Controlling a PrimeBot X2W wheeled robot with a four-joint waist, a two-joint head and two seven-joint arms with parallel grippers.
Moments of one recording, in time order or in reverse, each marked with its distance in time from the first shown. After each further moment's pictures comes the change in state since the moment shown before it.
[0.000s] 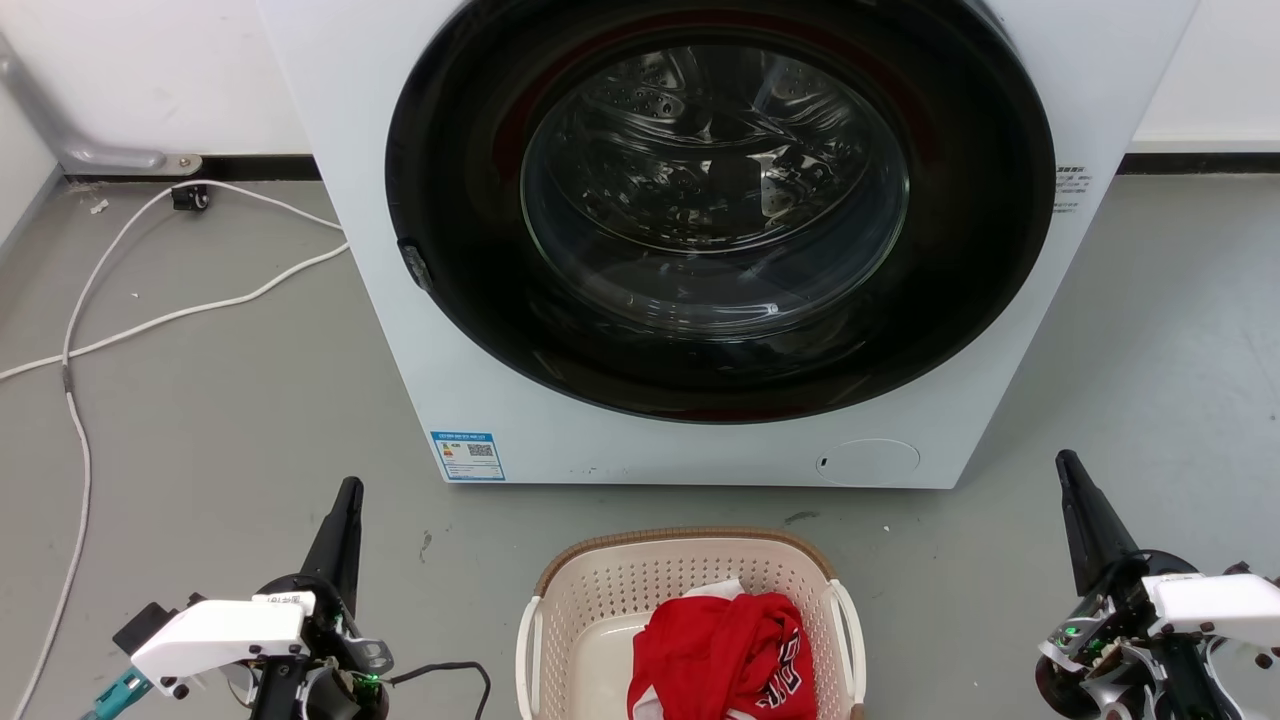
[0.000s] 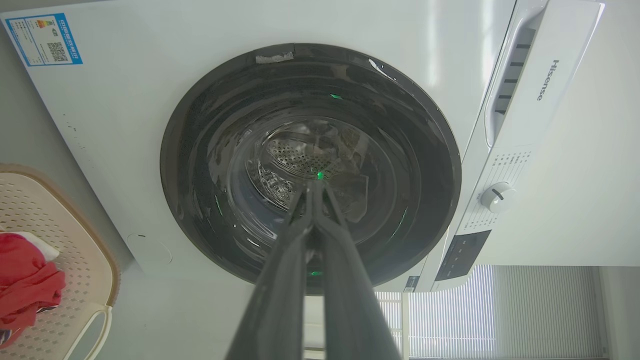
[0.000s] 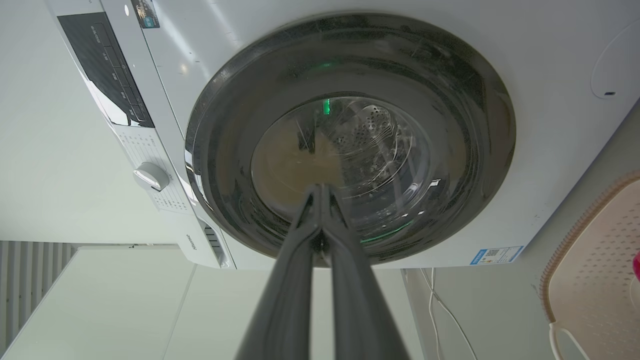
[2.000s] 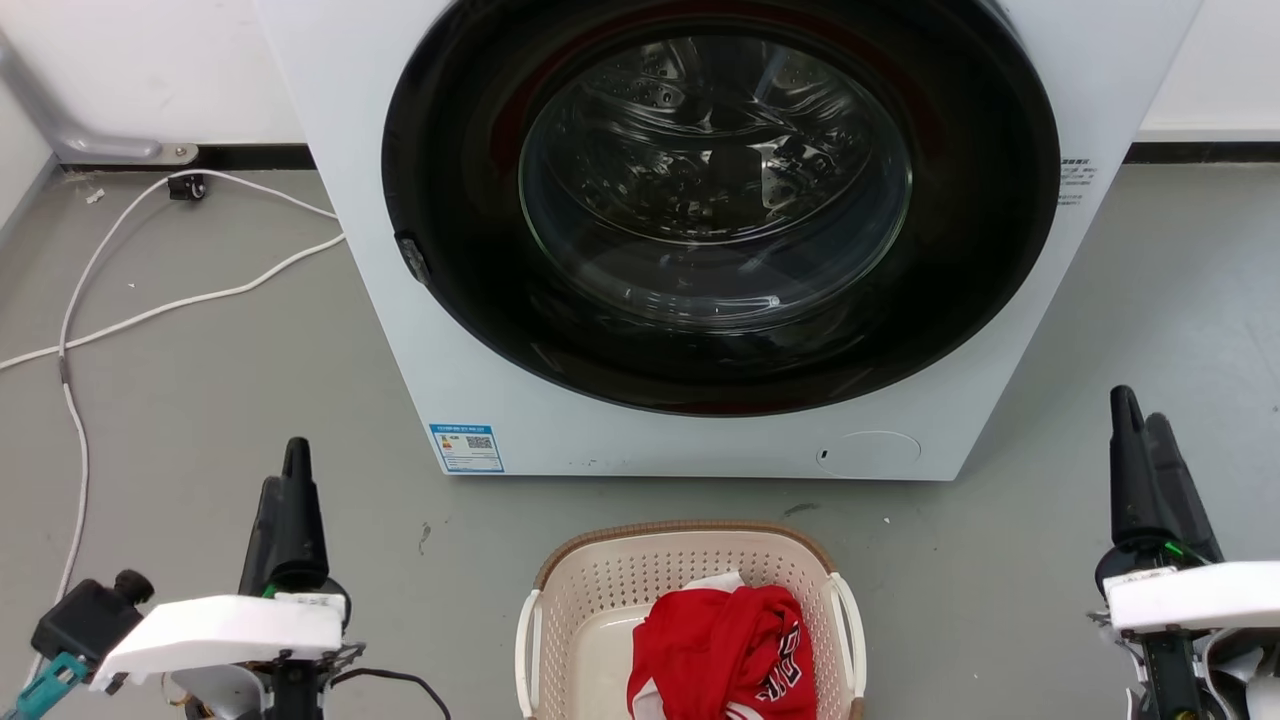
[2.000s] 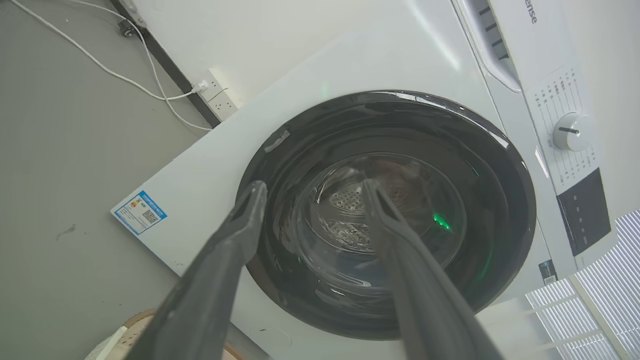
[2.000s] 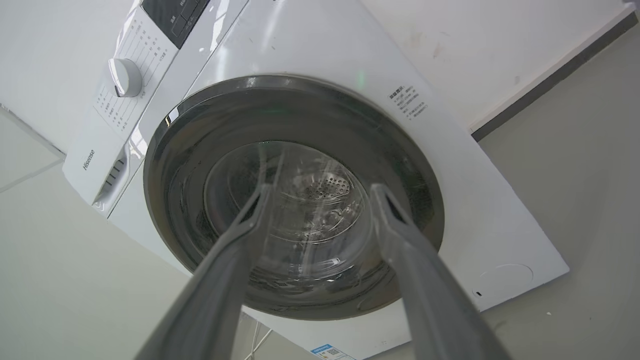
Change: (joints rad) left arm 0.076 -0.011 0.002 -0.224 0.590 0.087 -0.176; right arm 0.056 0.007 -0.006 -0.238 -0.778 -0.002 -0.181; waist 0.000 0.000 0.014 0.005
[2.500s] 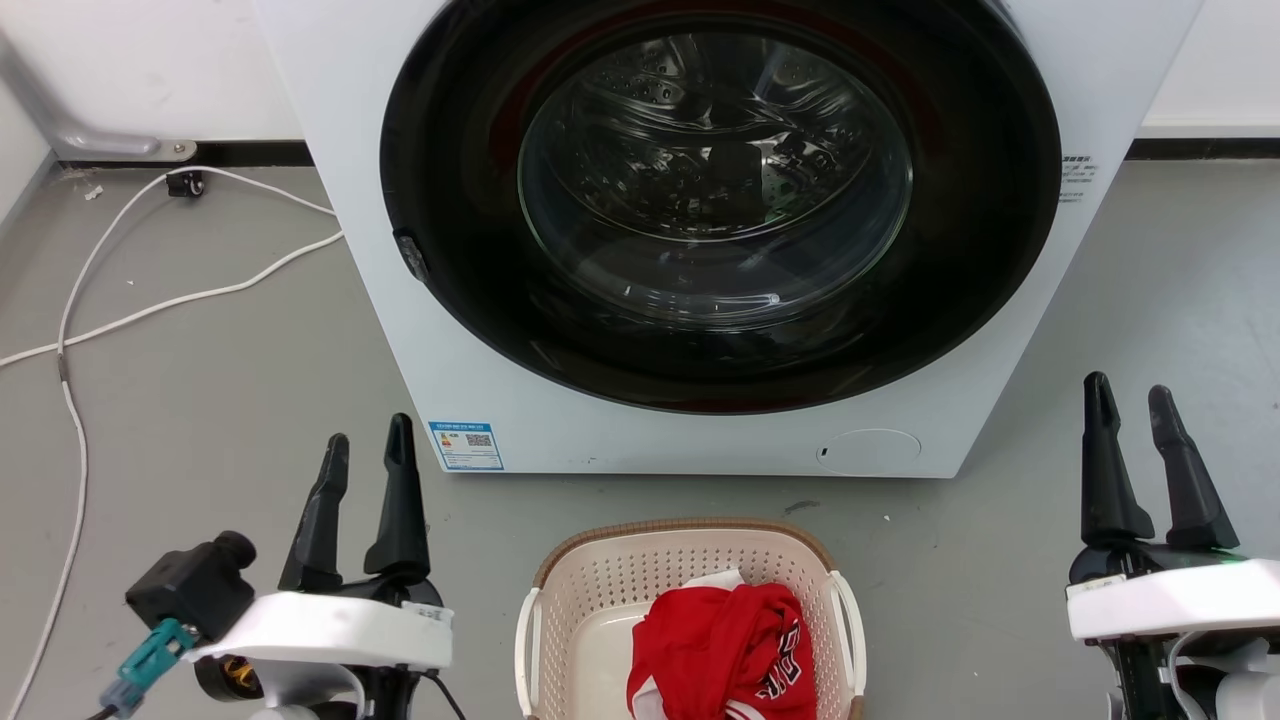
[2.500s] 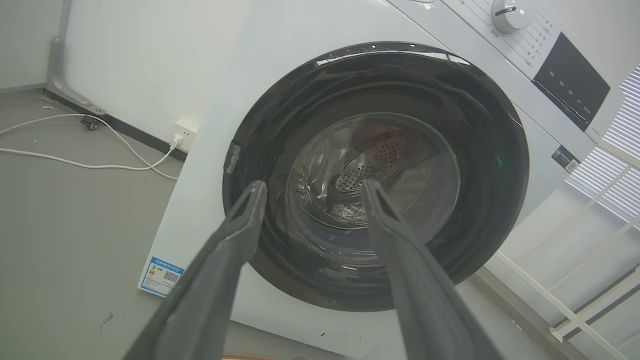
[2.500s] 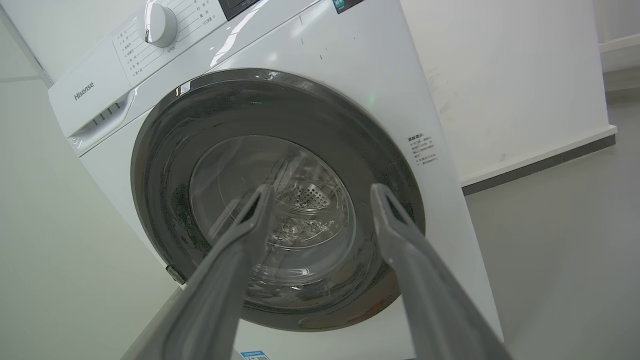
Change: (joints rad) left arm 0.022 0.002 -0.145 -0.111 0.421 0.004 -0.048; right arm 0.012 0.000 0.040 -0.081 -0.331 0.000 -0.049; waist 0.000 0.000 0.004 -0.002
